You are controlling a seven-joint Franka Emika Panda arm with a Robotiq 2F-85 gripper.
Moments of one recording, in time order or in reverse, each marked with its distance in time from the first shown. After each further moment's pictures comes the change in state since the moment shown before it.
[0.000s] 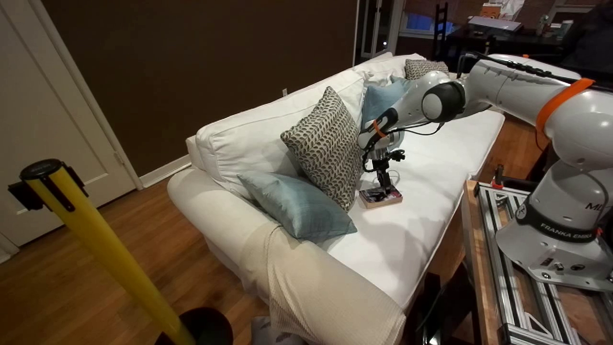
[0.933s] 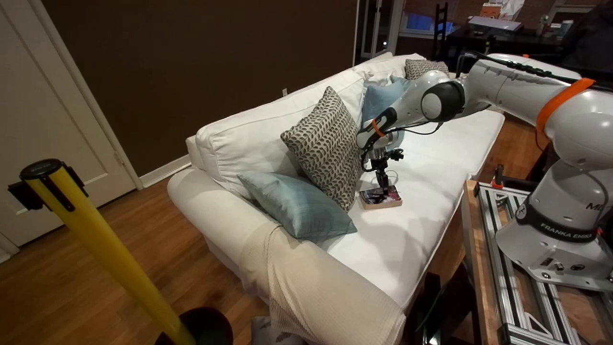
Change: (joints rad) arm 0.009 -0.005 0.001 0.001 -0.001 0.003 0.005
